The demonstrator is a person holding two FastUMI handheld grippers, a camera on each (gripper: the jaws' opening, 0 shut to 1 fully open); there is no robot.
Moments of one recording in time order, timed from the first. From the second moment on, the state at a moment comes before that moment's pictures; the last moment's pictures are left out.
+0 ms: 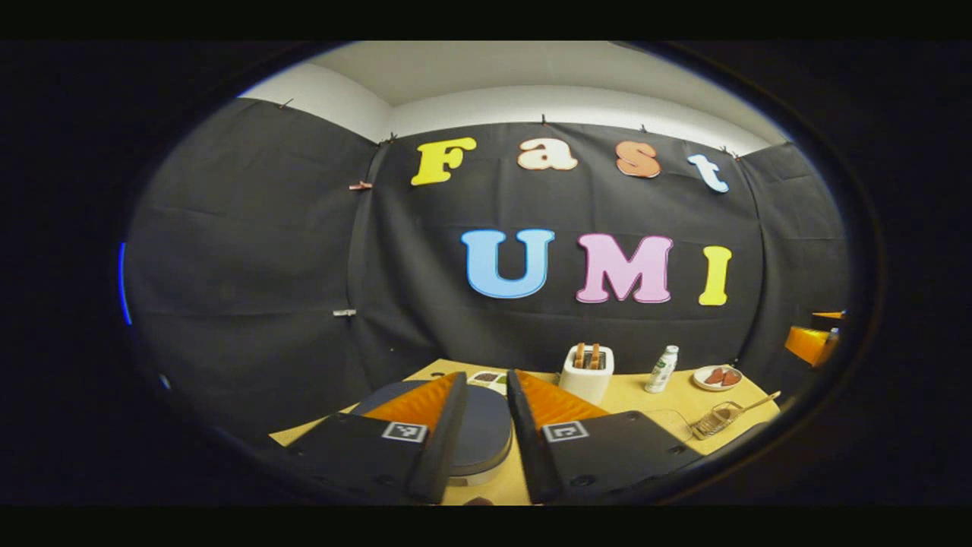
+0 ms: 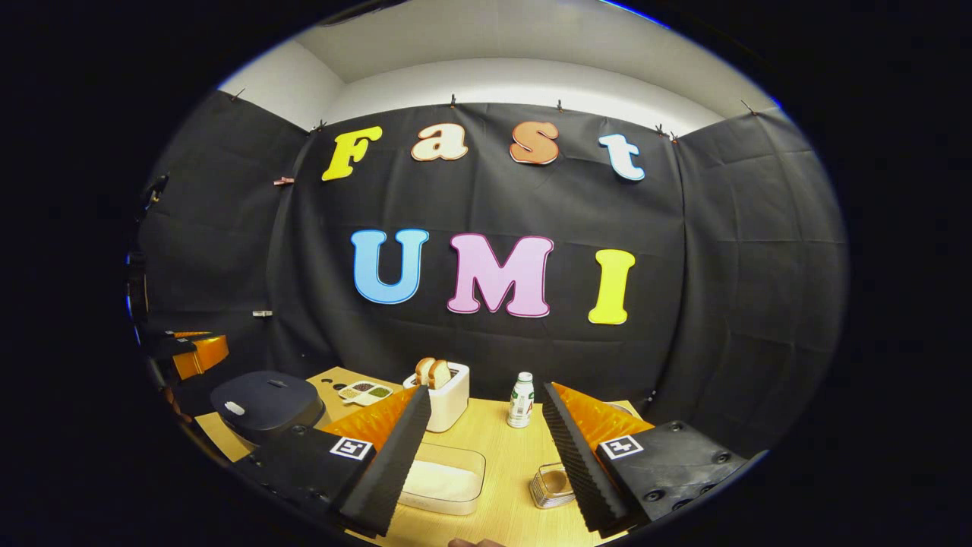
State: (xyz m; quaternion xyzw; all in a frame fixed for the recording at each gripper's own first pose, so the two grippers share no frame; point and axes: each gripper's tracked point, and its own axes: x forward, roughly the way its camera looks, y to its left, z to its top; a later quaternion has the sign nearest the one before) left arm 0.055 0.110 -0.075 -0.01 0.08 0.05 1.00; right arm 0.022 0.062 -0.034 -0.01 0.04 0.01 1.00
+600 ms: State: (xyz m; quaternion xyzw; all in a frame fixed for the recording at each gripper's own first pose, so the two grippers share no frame) left arm 0.075 0.166 -0.158 -0.08 0.19 0.07 0.98; right arm 0.030 0.073 -0.049 -0.01 0.05 0.01 1.00
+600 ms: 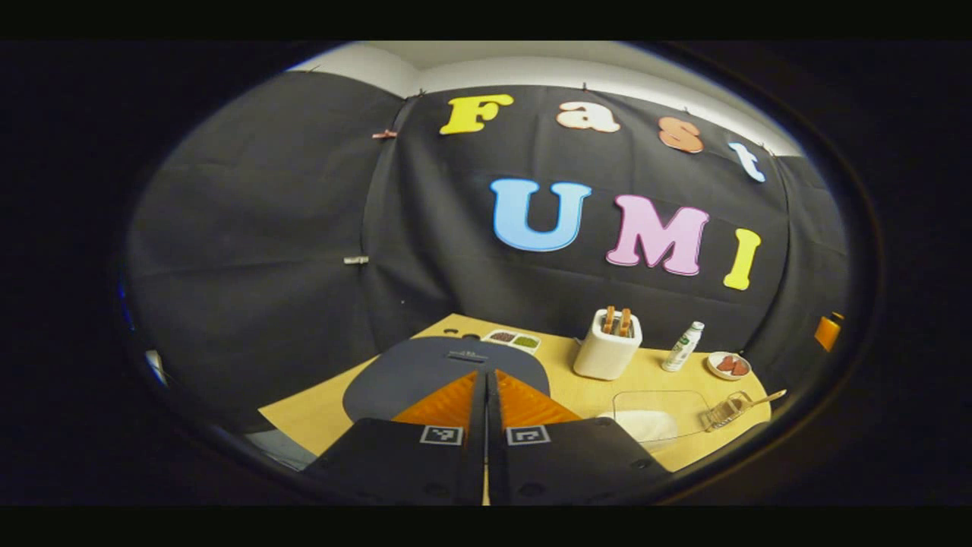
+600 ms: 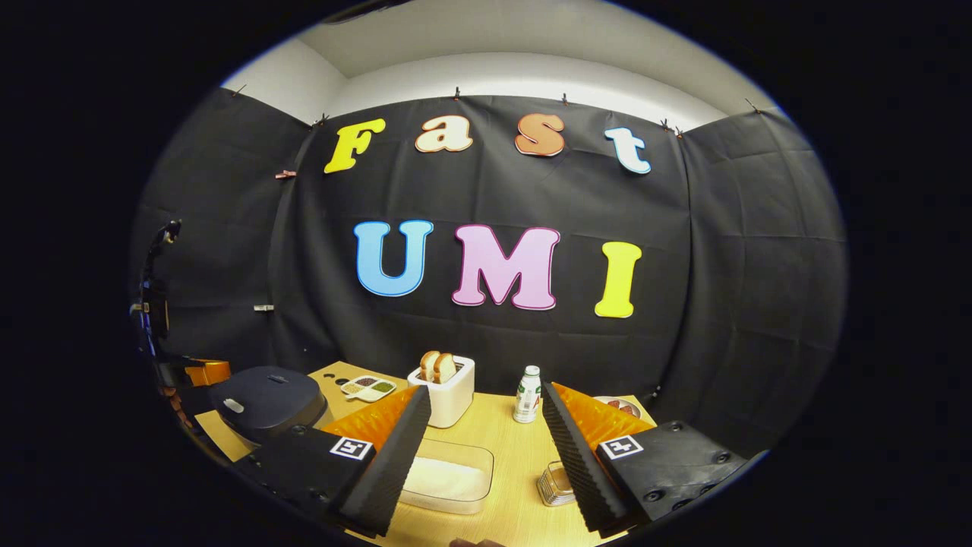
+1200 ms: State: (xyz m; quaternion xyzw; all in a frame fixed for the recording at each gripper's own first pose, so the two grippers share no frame) left arm 0.068 0.187 -0.232 -0.07 0.28 0.10 0.95; right arm 0.033 0.068 -0.066 -0.02 0.07 0.01 1.00
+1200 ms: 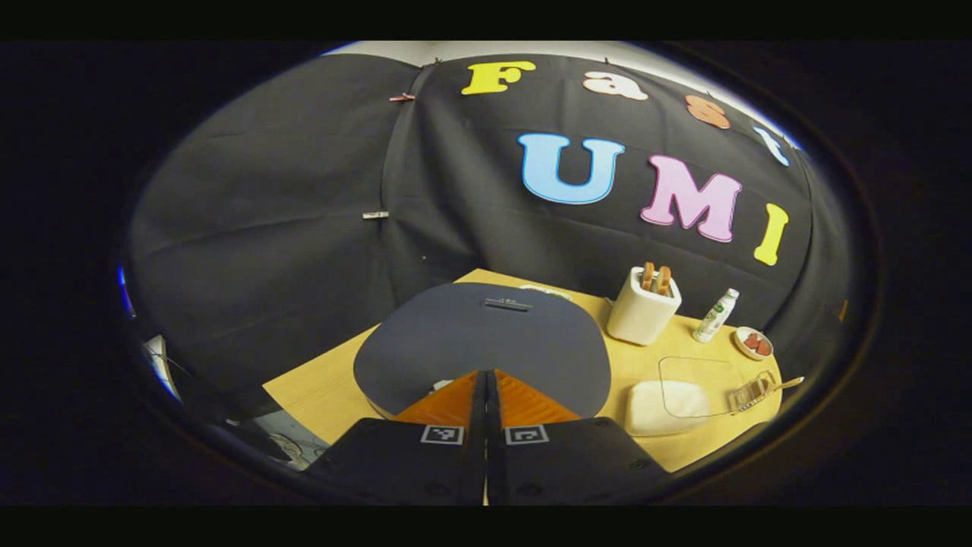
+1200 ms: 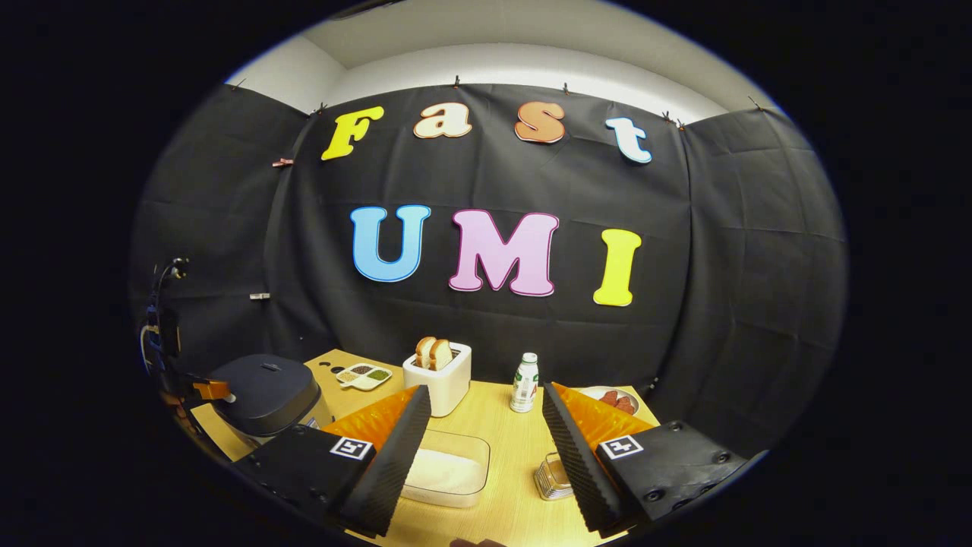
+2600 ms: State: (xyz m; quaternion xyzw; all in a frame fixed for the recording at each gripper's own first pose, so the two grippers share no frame) left arm 0.064 0.187 -0.239 -0.08 0.27 0.11 0.95; right arm 0.031 0.060 -0.064 -0.03 0.08 0.02 1.00
